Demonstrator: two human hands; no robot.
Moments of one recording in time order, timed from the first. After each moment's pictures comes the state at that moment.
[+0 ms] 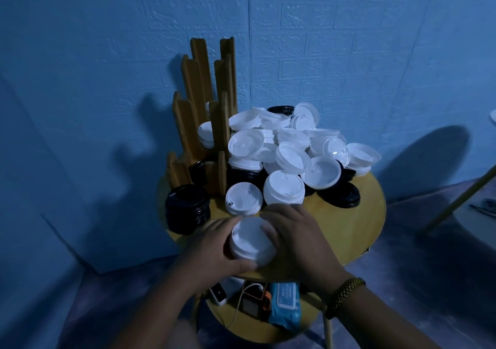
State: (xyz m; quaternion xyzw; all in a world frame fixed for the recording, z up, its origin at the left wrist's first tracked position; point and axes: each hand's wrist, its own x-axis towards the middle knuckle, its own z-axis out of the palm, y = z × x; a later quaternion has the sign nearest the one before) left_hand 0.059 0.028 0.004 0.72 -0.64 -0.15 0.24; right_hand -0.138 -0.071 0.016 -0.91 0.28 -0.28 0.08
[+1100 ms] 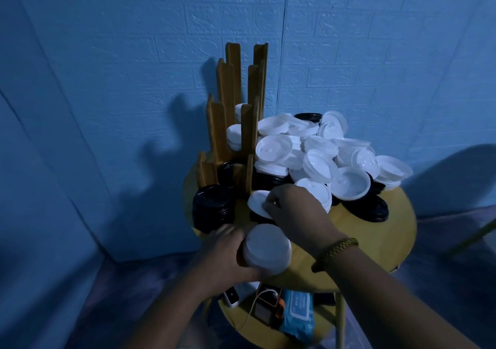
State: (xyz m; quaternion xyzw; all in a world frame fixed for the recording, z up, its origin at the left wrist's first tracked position) left_hand 0.069 0.044 0.007 0.73 -0.62 -0.16 0.23; right_hand -0.074 -0.081 0.075 -0.91 0.34 -0.20 0.14
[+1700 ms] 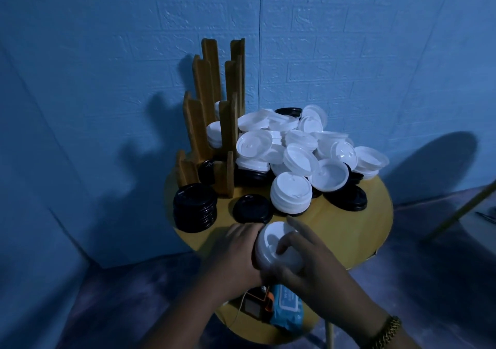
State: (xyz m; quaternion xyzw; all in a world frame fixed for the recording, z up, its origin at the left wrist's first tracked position) left_hand 0.021 0.025 0.002 0.71 -0.64 -0.14 0.25; right_hand -0.170 -0.033 0.018 -0.87 0.33 -0.20 0.30
